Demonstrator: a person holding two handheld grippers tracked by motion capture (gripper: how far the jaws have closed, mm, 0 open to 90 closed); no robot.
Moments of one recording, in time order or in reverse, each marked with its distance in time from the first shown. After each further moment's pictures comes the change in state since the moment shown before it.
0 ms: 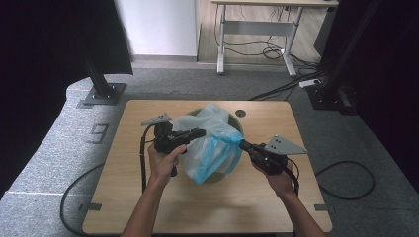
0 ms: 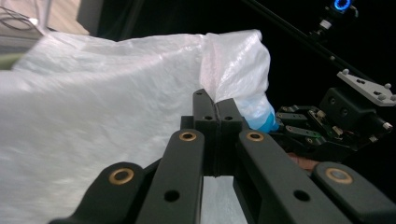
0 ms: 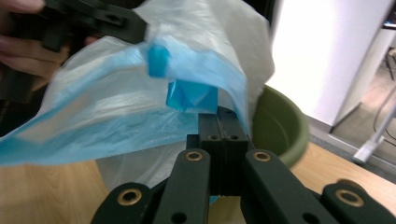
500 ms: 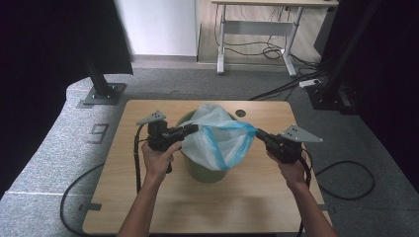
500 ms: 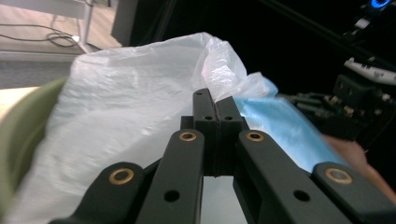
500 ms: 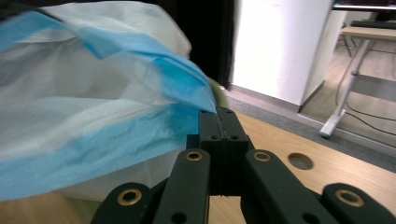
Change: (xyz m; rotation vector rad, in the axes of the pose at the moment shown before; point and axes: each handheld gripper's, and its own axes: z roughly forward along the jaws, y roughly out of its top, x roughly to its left) left arm 0.000 0.007 -0.012 -0.017 0.124 0.061; right arm -0.048 0.000 -0.013 0.023 -0.129 0.081
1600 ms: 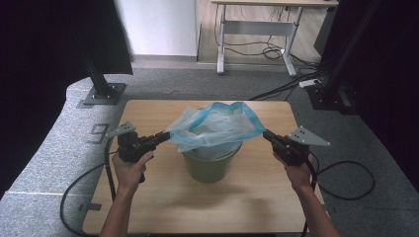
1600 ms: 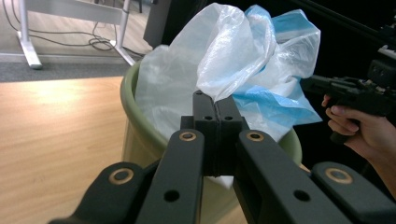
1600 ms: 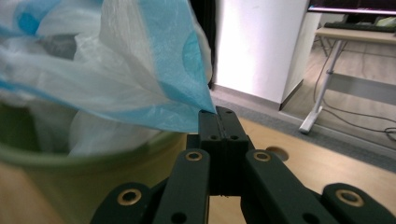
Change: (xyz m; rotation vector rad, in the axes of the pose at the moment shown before) left arm 0.026 -0.028 -0.070 -0.015 0.092 0.009; right arm -0.003 -0.008 -0.016 0.002 -0.057 -0.006
